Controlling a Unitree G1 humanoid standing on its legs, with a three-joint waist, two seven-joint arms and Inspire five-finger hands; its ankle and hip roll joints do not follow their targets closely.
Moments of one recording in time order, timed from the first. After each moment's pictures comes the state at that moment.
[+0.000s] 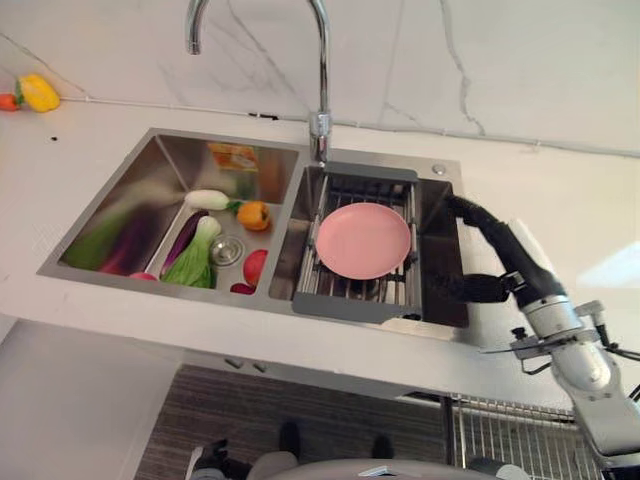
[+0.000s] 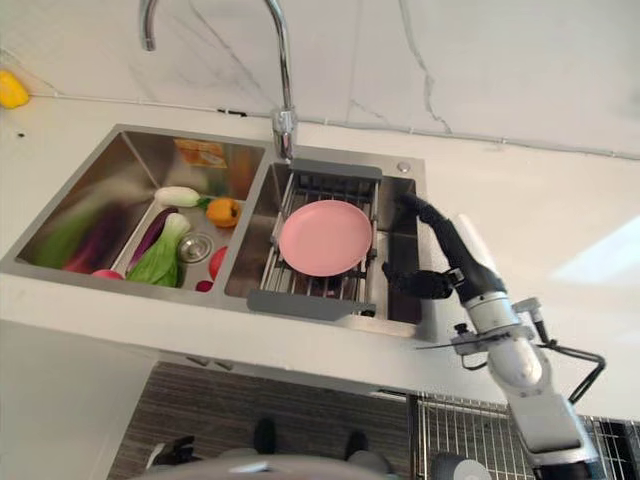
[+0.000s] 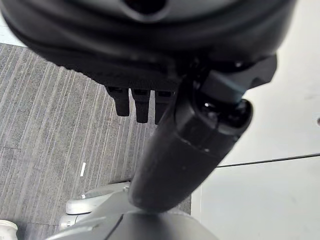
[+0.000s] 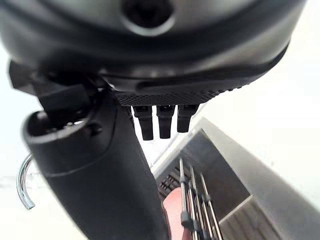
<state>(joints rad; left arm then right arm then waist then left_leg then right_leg) 0.06 0.19 -0.02 1.24 0.00 -0.06 0.21 0.20 -0.68 -0.08 -0.32 0.00 -0.16 0.03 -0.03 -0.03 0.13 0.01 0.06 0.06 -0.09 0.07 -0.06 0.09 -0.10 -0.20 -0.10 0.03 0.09</state>
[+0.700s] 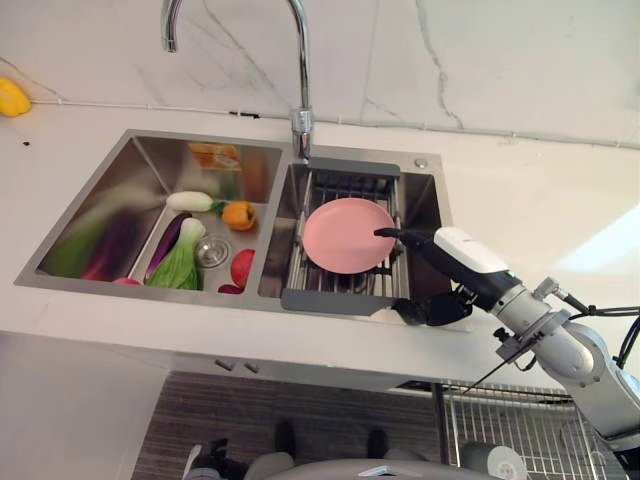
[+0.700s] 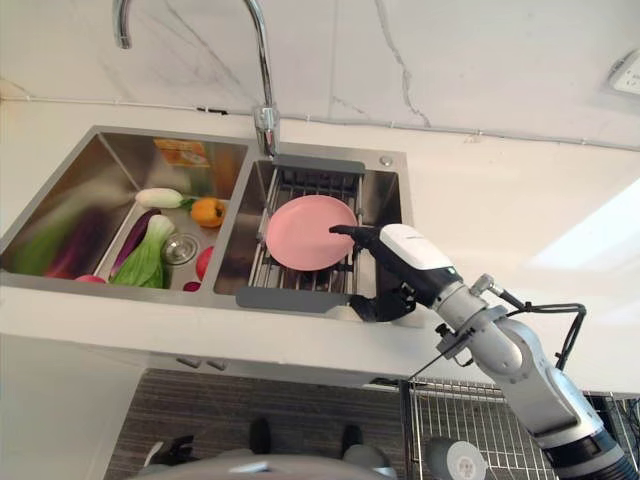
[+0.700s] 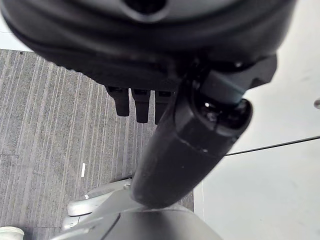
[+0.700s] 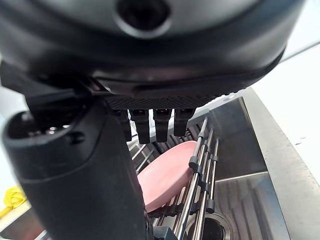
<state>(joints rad) 0.07 0.19 -0.02 1.24 0.01 -0.05 0.19 0.09 -0.83 0.11 -0.36 -0.23 -0.18 0.17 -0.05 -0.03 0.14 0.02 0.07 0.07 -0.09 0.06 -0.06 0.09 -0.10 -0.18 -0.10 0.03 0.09</state>
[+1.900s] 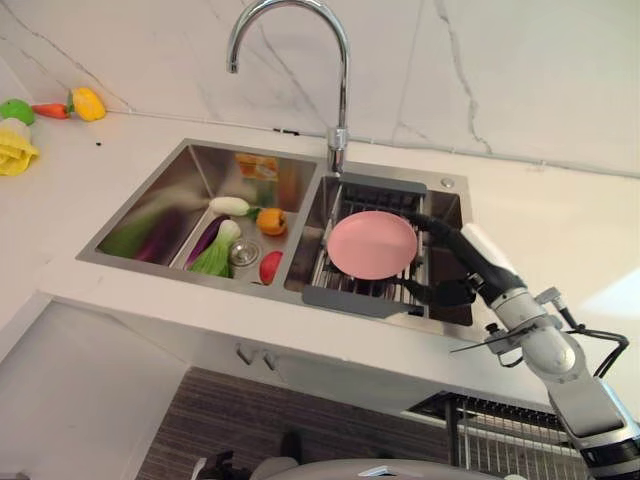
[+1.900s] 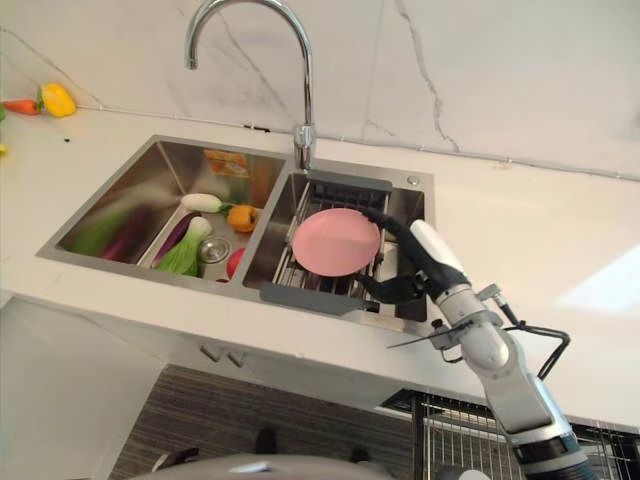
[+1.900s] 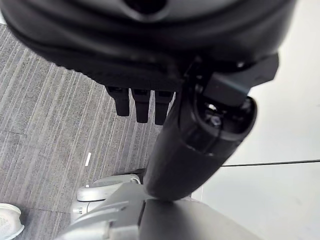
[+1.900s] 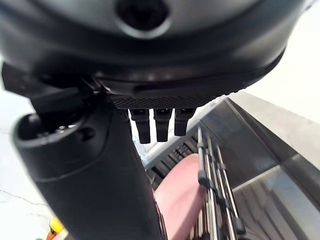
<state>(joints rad) 0.10 0.17 -0.01 1.24 0.01 -0.05 0.18 0.09 -0.64 0.03 -0.27 -0.12 -0.06 0.08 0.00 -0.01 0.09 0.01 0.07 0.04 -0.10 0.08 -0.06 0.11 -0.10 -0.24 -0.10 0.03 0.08</state>
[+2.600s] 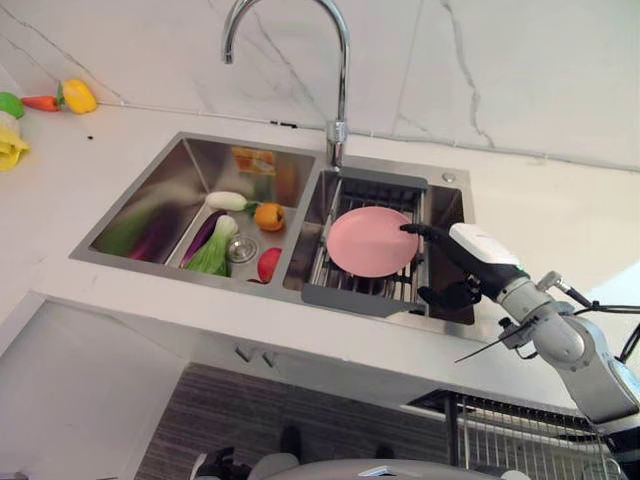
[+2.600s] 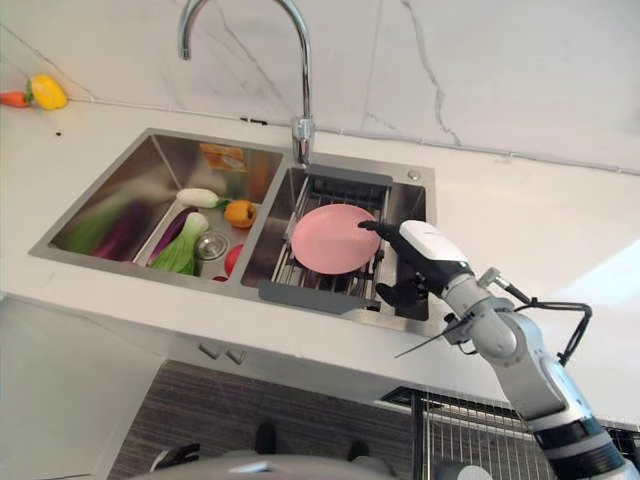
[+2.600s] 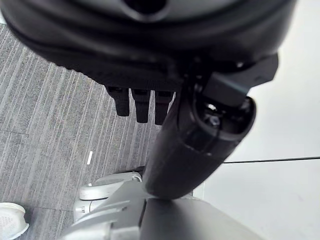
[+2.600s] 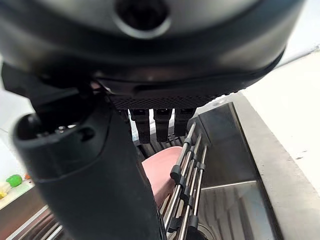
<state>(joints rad) 0.09 0.18 -0.02 1.24 0.01 -0.05 0.15 0.01 -0.78 0.11 -0.24 -0.29 -0.07 0.17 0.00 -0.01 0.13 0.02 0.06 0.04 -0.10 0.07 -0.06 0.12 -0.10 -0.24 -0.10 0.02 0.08</state>
